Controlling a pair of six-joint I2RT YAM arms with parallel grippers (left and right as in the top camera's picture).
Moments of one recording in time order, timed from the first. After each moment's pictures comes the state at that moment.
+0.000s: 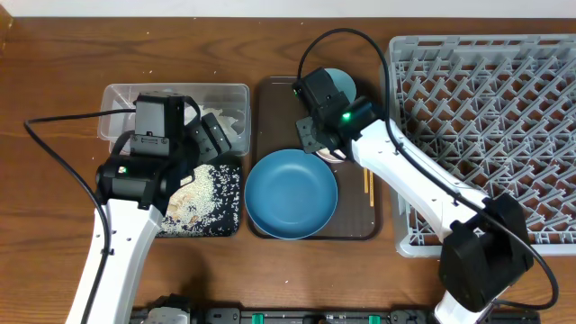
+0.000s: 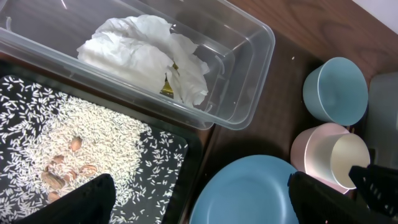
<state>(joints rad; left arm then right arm) -0.13 1.22 1.13 -0.85 0.01 -0.59 0.64 1.86 1.51 -0.75 0.13 0.28</state>
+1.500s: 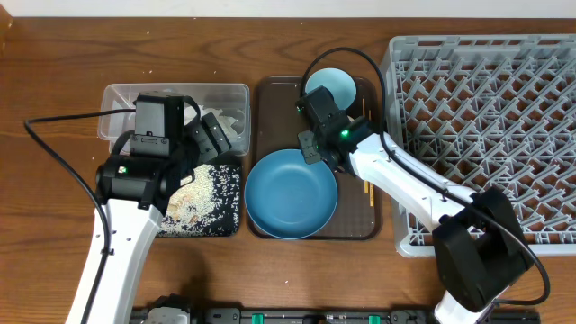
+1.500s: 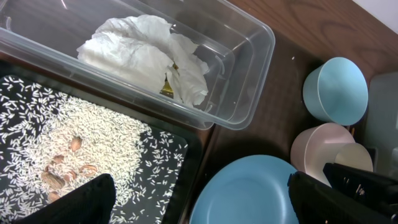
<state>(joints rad) -0.13 1.22 1.13 -0.85 0.01 -0.59 0.64 1.86 1.34 -0.56 0.13 0.28</state>
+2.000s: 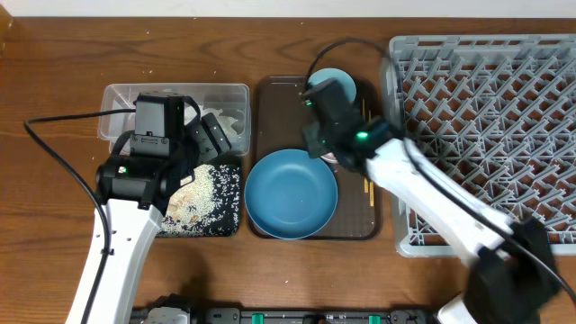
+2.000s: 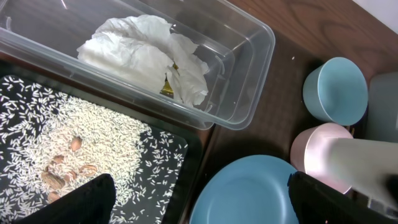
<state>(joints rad) -0.13 1.22 1.13 -0.85 0.01 -0.59 0.61 1.66 1.34 -0.58 0.08 0.24</state>
